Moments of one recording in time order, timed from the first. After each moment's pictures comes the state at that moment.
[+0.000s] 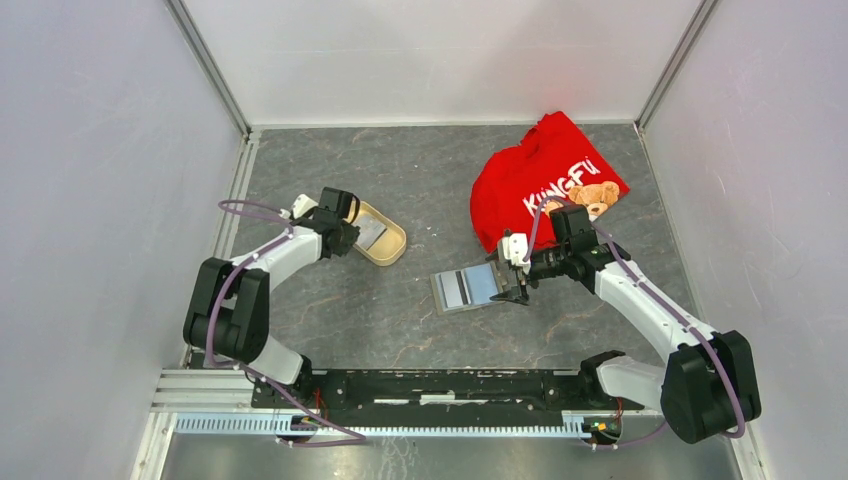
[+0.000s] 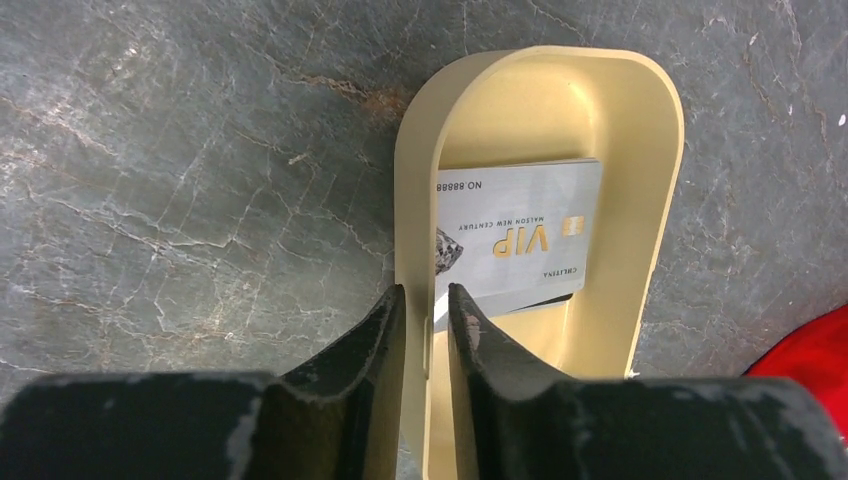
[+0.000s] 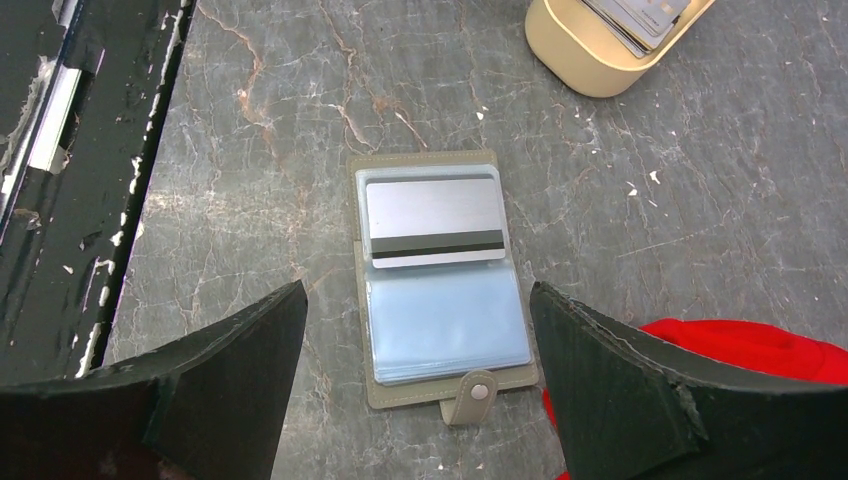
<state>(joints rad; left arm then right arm) -0.28 1.53 0.86 -0.33 -0.33 -1.19 0.32 1.16 0.71 -0.45 -1.04 -1.06</state>
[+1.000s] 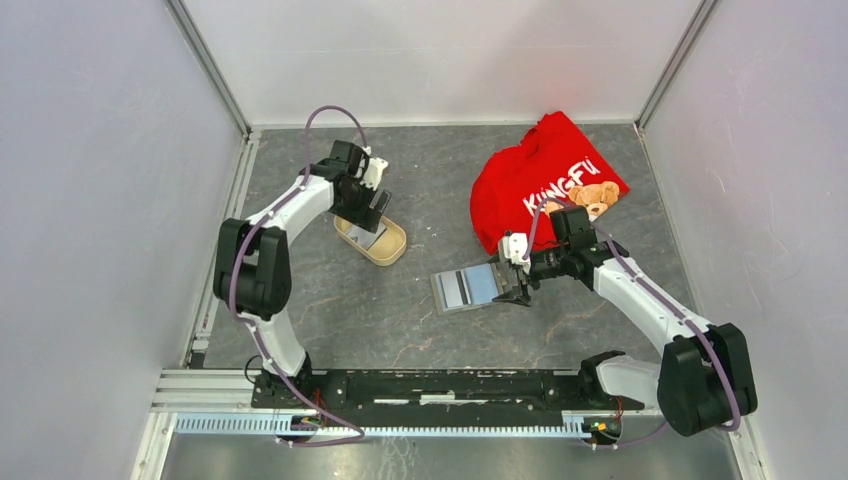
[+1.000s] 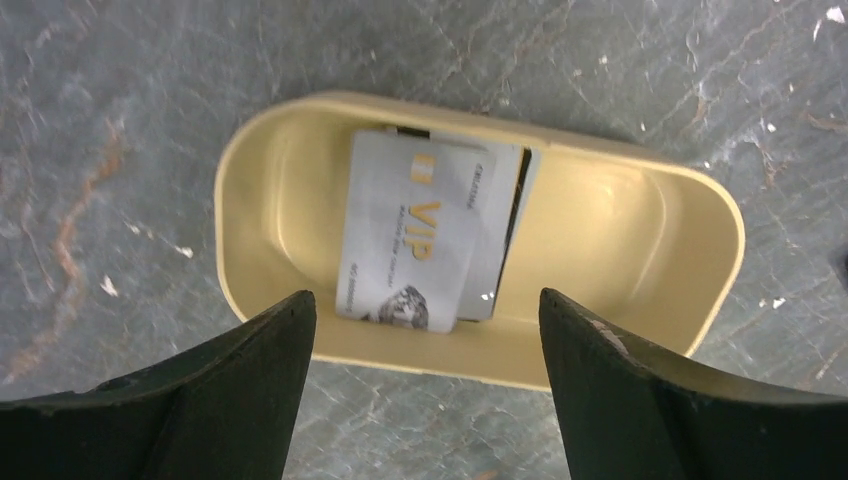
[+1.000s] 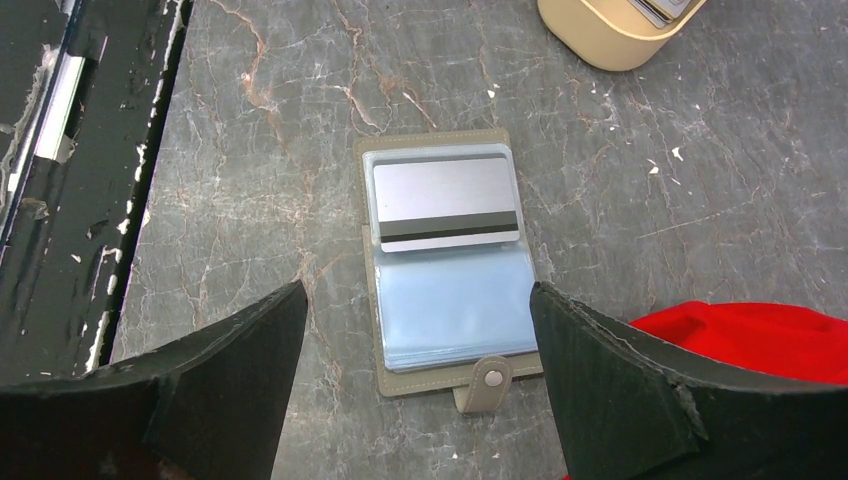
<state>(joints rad) -0.26 1.78 1.32 -0.66 0.09 0.23 0.30 1.19 0.71 -0.49 -1.04 -1.09</state>
